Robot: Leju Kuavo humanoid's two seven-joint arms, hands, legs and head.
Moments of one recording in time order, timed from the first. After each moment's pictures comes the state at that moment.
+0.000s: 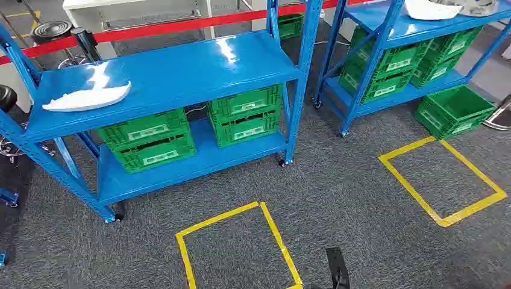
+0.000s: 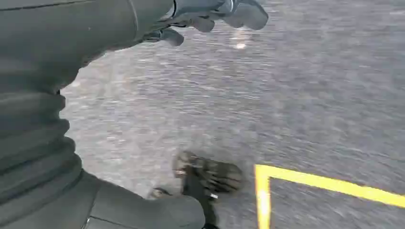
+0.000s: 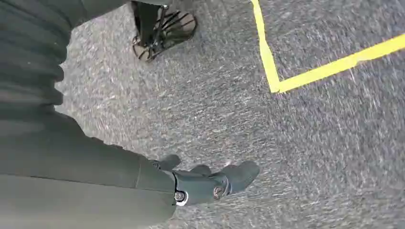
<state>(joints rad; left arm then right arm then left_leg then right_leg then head) -0.10 -0.15 1.00 -0.27 -0.85 0.27 -0.32 0.01 0.12 -0.56 -0.27 0.27 -0.03 -0.14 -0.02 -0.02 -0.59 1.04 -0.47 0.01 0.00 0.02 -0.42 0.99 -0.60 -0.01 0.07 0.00</state>
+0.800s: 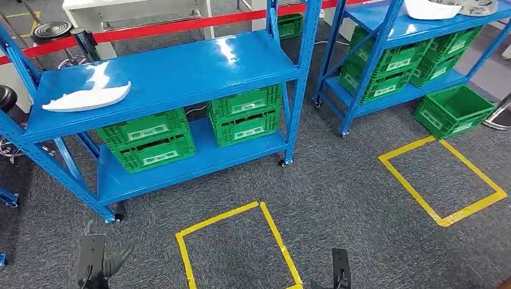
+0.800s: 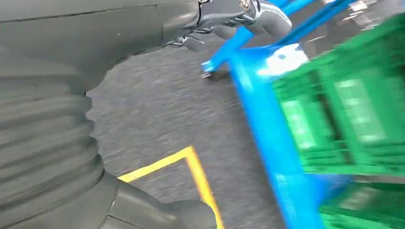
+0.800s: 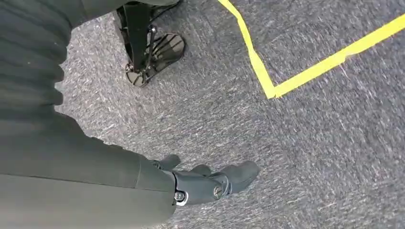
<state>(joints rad) -0.45 -0.18 0.42 -0.40 -0.76 0.28 -0.63 -0.04 0.16 -0.78 -0.22 0.34 -0.01 -0.20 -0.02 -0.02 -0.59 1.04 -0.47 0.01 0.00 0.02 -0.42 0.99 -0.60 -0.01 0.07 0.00</state>
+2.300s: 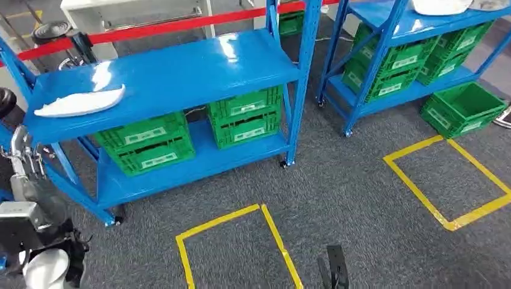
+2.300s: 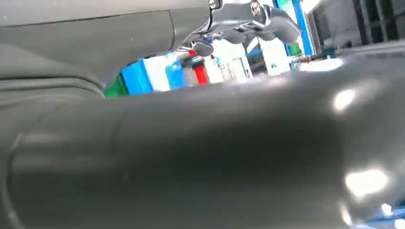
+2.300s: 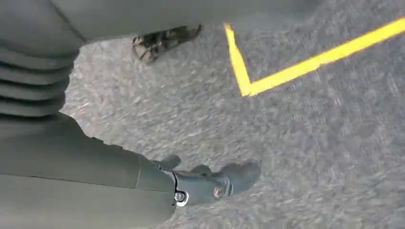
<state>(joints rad) -0.41 -0.10 -0.13 -1.20 -0.25 0.20 -0.64 -0.05 0.16 -0.84 -0.20 0.48 0.00 -0.28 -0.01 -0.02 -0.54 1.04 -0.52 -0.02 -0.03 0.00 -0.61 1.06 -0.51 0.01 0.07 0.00</state>
